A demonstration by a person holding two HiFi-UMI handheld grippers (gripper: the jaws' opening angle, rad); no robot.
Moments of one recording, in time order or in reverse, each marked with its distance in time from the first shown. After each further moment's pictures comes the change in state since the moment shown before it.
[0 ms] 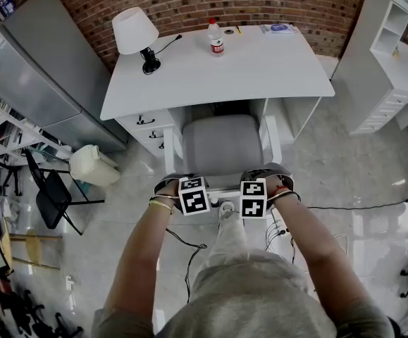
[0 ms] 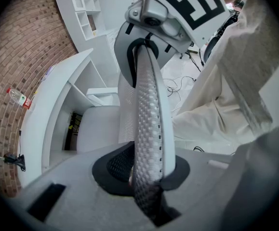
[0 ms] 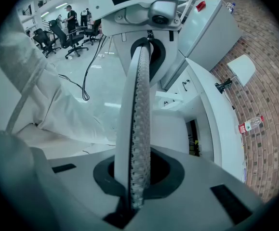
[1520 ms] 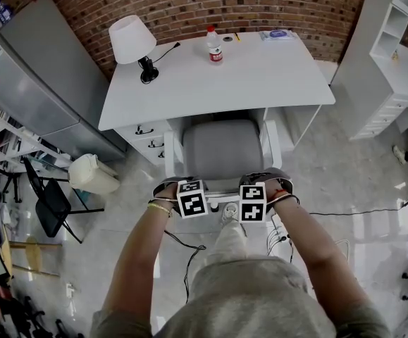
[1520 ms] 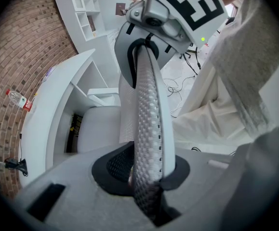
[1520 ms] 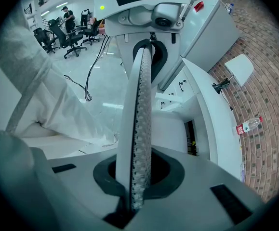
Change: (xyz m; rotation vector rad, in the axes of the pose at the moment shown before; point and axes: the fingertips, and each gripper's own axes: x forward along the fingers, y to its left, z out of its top) left arm 0.000 0.033 -0.001 0.019 -0.002 -0.002; right arm 0.005 -0.030 -0.002 -0.003 -0.009 -0.015
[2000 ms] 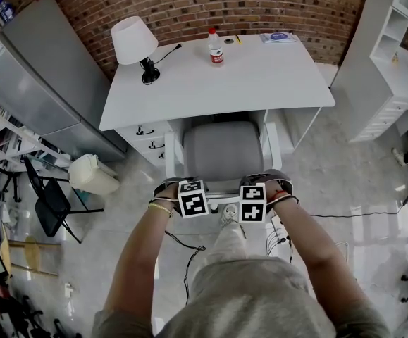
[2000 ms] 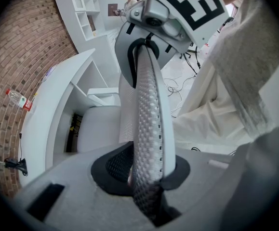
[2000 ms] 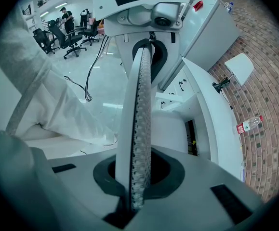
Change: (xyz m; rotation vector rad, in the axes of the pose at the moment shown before) left arm 0.002 -0.001 0.001 -0.004 0.004 0.001; right arm 0.001 0.001 -0.002 0.006 0.002 0.001
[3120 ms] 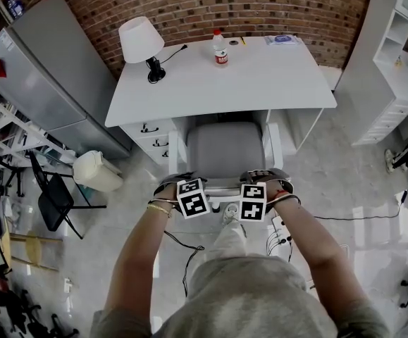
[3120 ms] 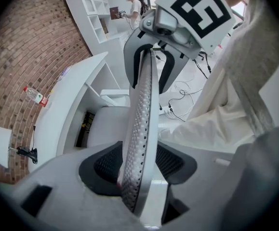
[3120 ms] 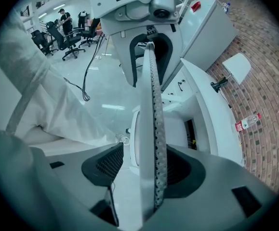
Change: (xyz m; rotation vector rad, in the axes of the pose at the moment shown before) left arm -0.016 0.005 0.002 -0.090 -0.022 0.134; right arm -0.006 0.008 0.001 0.020 -0.007 -0.010
